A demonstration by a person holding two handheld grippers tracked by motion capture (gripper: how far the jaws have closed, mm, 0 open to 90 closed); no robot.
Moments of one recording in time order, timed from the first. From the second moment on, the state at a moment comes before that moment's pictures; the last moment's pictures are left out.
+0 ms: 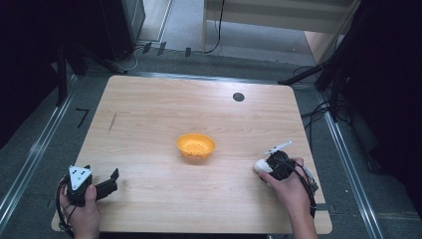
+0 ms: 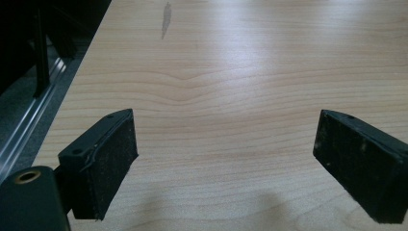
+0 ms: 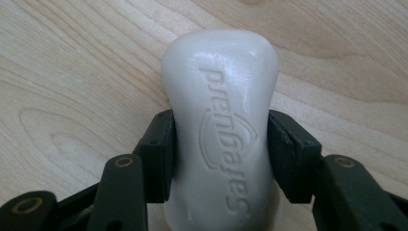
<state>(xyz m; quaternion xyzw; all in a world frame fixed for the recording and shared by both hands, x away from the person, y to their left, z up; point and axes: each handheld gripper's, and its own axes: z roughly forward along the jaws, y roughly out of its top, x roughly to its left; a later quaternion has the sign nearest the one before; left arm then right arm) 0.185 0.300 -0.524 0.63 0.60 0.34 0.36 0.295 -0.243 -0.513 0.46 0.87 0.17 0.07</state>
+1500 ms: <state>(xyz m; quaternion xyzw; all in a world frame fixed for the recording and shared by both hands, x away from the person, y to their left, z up) 0.185 0.301 -0.524 0.63 0.60 0.33 0.36 0.306 -0.224 -0.475 0.38 0.89 0.21 0.10</state>
